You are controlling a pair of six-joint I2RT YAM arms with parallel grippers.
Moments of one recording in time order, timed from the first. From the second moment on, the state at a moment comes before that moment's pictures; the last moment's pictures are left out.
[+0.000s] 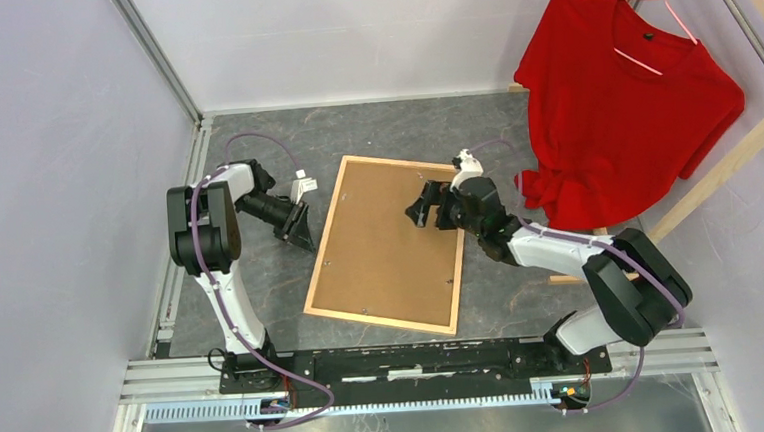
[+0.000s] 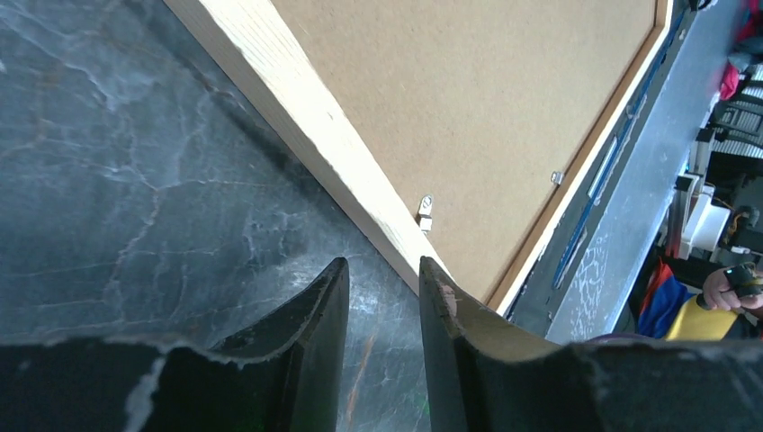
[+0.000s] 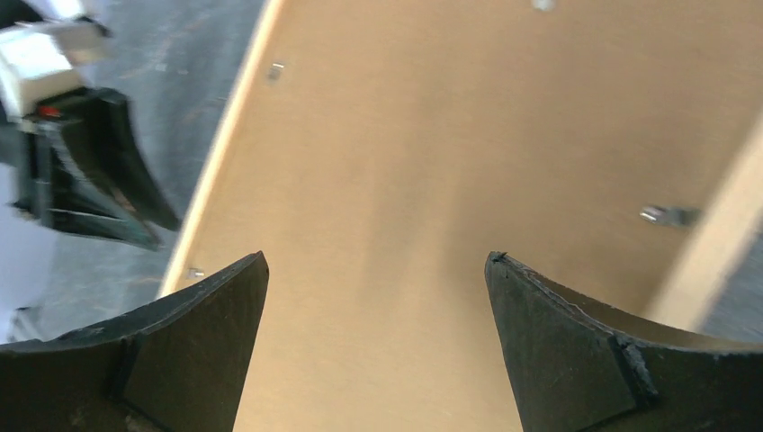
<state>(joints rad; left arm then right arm) 0.05 2.04 1.32 -1.18 0.81 0.87 0.63 1.47 0.67 0.38 -0.03 0.62</state>
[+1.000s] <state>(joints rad) 0.01 2.30 1.66 -1.14 0.95 0.69 0.68 2.21 1.43 0.33 -0.23 0.66</state>
